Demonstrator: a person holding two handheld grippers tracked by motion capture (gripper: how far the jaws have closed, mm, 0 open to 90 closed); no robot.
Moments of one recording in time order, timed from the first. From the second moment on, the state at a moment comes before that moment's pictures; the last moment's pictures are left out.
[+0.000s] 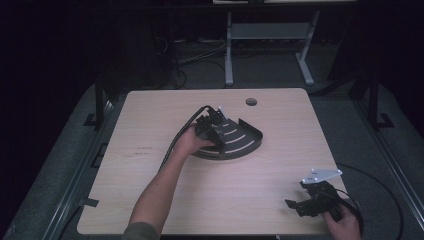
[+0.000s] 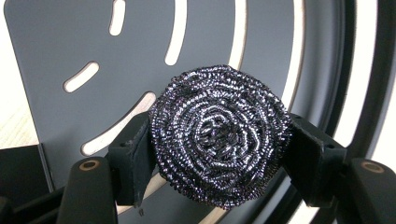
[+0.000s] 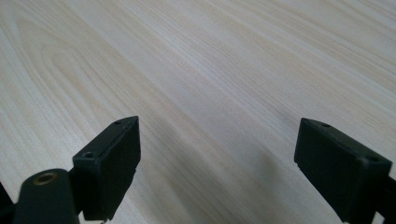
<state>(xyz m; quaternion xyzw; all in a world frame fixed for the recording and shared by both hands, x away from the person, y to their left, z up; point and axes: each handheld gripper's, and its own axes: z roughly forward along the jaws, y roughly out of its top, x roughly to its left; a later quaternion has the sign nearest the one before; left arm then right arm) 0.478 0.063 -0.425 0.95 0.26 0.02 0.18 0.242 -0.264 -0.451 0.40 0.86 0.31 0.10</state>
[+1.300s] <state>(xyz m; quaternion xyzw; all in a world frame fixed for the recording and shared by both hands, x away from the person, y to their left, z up) 0.483 0.062 -0.435 0.95 0.27 0.01 0.17 0.241 -0.263 -0.451 0.39 0.86 0.31 0.10</state>
